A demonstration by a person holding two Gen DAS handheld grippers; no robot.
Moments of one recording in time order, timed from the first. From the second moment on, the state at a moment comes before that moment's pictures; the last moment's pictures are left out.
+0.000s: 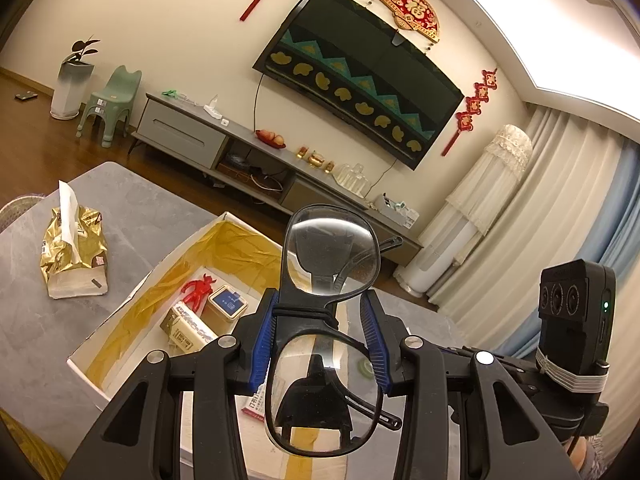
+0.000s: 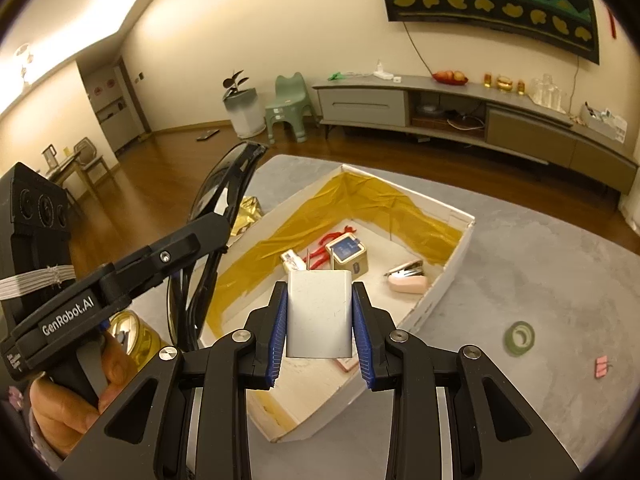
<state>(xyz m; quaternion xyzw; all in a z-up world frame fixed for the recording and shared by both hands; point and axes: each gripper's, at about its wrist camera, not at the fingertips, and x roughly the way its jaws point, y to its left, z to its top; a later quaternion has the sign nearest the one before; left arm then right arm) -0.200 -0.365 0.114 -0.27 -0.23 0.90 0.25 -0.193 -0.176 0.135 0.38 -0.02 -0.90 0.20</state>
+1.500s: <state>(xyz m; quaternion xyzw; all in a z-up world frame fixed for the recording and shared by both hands) -0.225 -0.353 0.048 -0.37 -0.31 0.85 0.19 -0.296 -0.170 0.078 0.46 -0.09 -0.85 0.23</state>
